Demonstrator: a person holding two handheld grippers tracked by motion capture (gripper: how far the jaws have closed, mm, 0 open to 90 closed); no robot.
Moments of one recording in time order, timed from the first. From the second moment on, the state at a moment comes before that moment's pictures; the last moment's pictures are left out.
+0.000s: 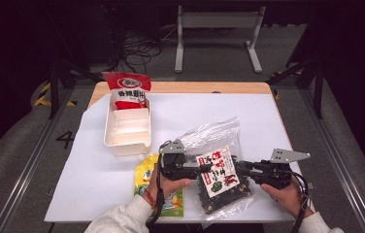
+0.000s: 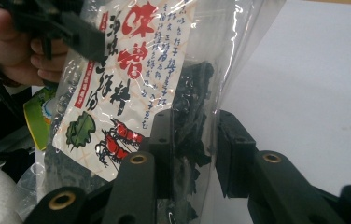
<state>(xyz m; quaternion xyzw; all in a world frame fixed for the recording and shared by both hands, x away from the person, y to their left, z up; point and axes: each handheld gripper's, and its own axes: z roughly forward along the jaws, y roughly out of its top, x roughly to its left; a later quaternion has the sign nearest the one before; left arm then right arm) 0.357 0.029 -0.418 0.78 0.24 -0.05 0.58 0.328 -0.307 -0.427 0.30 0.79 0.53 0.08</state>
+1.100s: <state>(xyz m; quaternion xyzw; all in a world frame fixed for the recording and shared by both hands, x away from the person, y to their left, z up) 0.329 0.070 -0.347 0.72 0.13 0.06 0.67 0.331 -0.325 -0.421 0.30 0.81 0.48 0.14</state>
